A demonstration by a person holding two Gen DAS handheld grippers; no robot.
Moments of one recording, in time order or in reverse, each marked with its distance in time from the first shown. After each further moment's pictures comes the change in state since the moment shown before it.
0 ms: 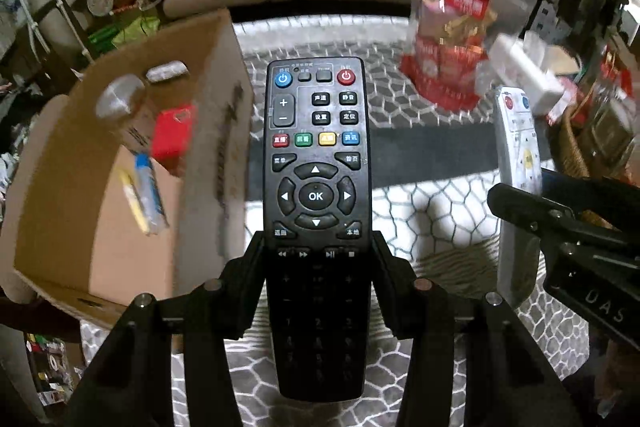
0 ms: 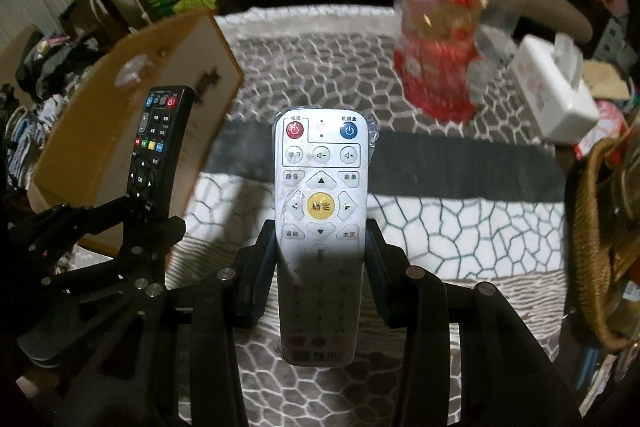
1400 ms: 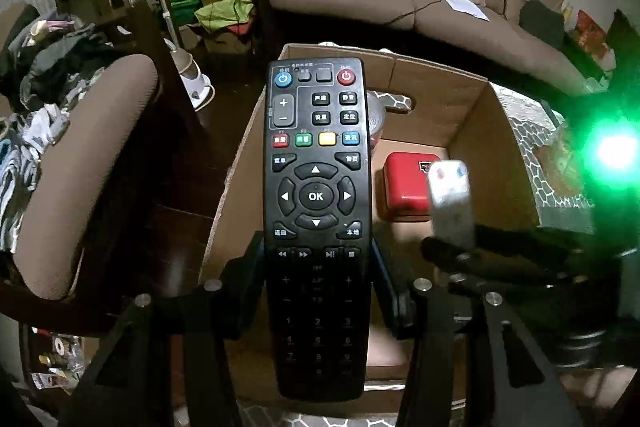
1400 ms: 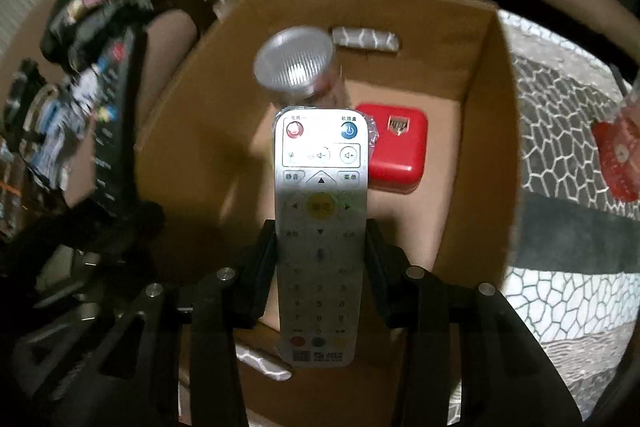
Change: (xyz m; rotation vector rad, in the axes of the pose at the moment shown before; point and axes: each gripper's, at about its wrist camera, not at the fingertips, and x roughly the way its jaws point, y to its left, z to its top) left arm 0.006 0.265 0.029 -0.179 -0.022 0.070; right arm 0.149 0.265 0.101 -0.094 0.205 0.123
